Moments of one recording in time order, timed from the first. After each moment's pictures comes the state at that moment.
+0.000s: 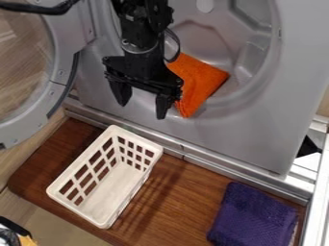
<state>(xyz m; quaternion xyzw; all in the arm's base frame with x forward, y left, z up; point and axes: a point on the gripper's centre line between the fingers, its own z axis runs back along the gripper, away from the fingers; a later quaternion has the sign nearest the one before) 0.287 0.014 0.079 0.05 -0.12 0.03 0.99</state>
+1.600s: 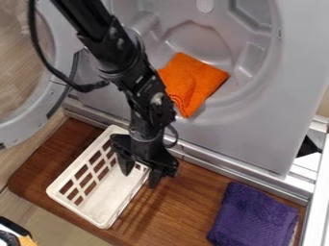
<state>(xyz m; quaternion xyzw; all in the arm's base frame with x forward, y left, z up) 0.258 0.004 -0.034 0.06 -0.06 0.00 1.00</state>
